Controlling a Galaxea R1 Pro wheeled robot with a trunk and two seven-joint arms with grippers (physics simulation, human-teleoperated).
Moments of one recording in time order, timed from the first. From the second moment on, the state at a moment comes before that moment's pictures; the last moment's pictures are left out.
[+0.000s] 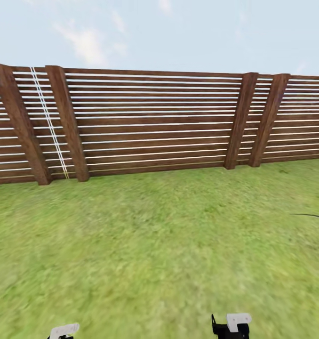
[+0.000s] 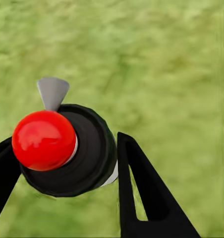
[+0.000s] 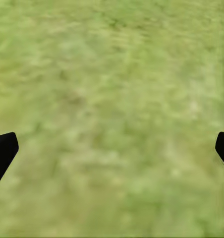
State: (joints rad) left arm -0.37 0.14 0.24 -0.08 -0.10 -0.43 0.02; right arm -0.42 -0.01 0.00 -0.03 0.14 -0.59 -0.18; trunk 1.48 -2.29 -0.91
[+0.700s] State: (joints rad) left arm -0.37 0.14 0.25 -0.08 -0.10 -0.43 0.02; right arm -0.42 -0.01 0.00 -0.03 0.14 -0.59 -0.18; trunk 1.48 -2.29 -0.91
